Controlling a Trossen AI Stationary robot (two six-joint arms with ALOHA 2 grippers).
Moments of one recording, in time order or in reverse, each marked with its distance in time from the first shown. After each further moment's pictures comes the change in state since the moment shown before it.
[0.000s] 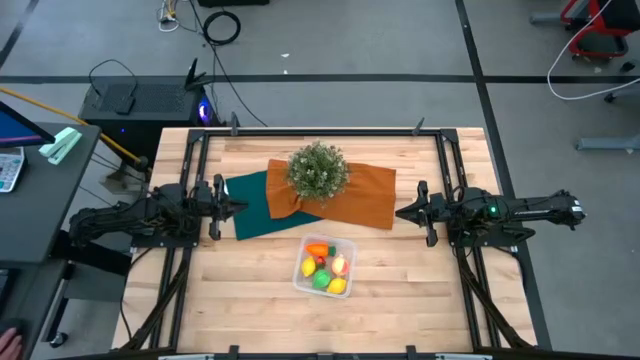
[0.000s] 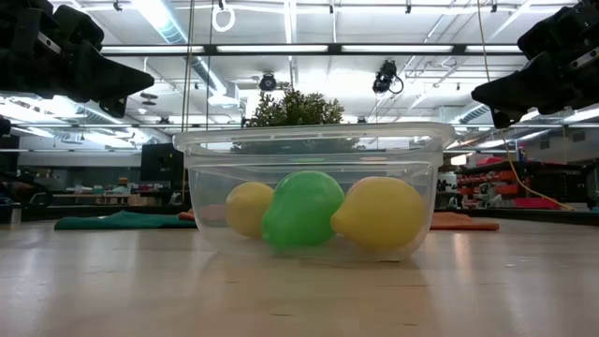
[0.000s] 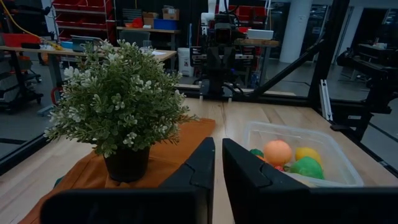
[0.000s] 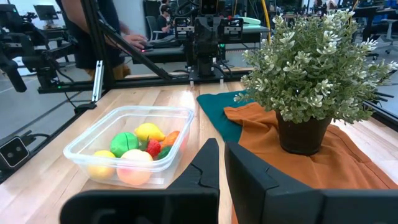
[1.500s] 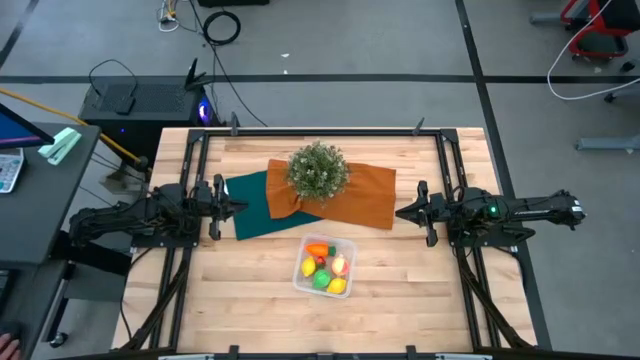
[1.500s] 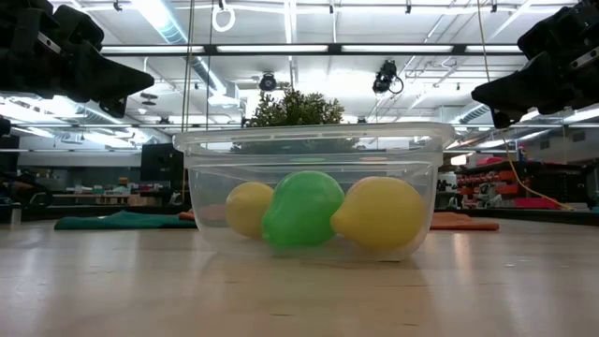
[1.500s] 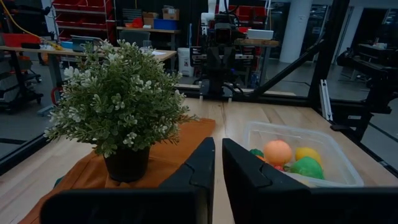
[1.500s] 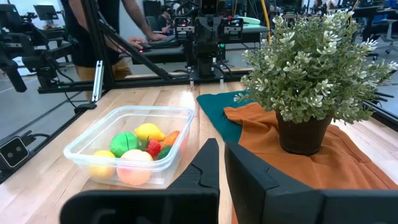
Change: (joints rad) left arm 0.000 0.000 0.000 0.000 0.000 0.000; right arm 0.000 0.000 0.000 0.000 0.000 0.000
